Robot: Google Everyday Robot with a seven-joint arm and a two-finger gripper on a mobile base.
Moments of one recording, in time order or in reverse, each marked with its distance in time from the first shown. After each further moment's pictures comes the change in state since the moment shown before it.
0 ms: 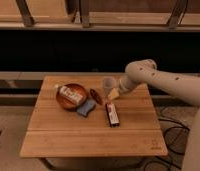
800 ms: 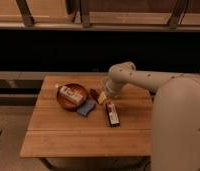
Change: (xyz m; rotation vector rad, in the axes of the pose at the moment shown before) arm -0.031 0.033 0.083 -0.078 0.129 0.028
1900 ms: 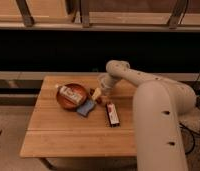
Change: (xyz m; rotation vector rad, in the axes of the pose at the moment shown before) arm -0.046 0.006 0.047 -0.176 0.010 -0.051
